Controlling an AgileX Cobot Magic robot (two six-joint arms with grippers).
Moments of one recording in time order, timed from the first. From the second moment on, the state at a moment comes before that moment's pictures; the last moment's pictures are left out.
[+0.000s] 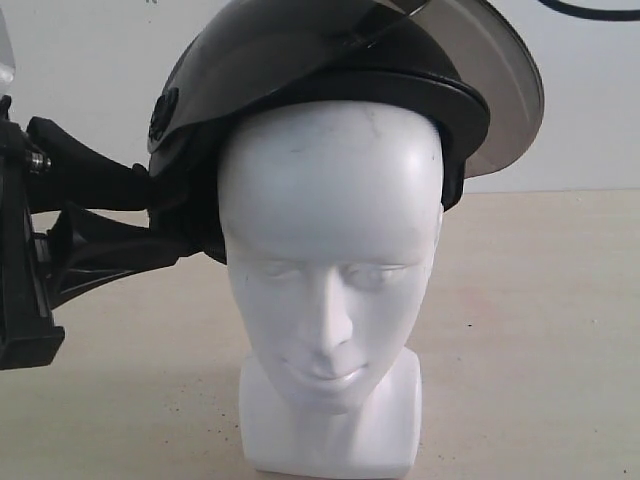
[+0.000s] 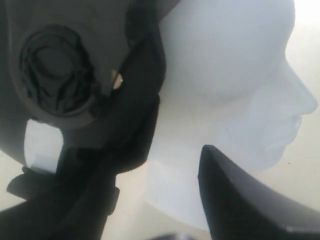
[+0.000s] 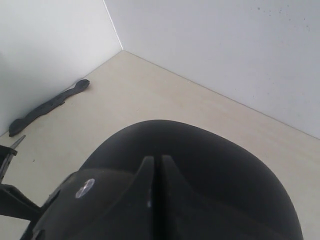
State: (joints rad) left arm -0.28 1.02 -0.81 -0.82 0.59 1.30; right arm 0.45 1.47 -1.63 0.62 0.86 -0.40
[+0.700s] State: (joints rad) left arm -0.28 1.08 -0.81 -0.90 0.54 1.30; right arm 0.45 1.47 -1.63 0.62 0.86 -0.40
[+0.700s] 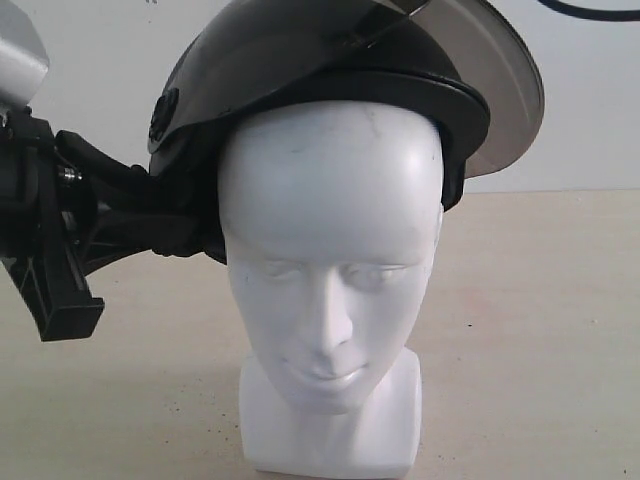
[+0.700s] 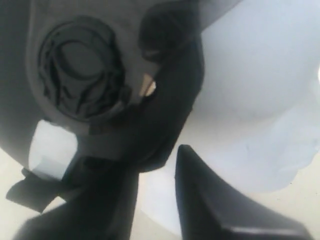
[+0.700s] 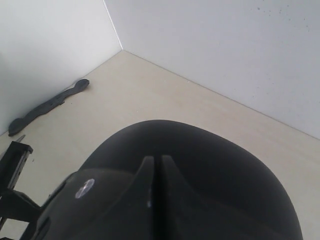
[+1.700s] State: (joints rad) left arm -0.39 1.05 -0.78 -0.88 0.61 1.30; right arm 0.45 1.46 -1.64 0.62 0.91 -0.40
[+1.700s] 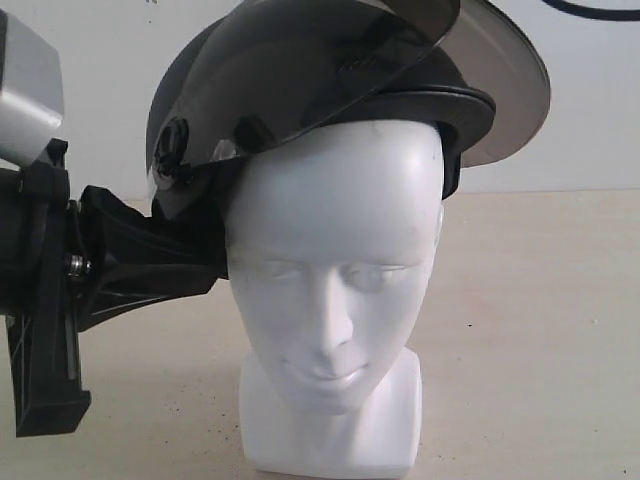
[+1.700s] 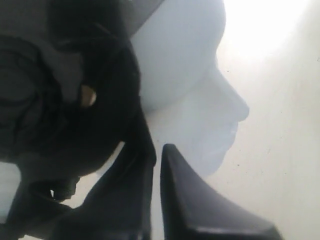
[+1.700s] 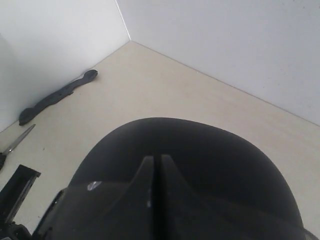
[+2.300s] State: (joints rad) left arm -0.42 1.05 -0.77 -0.89 0.62 1.27; right arm 0.45 1.41 -1.64 0.54 0.97 -0.35
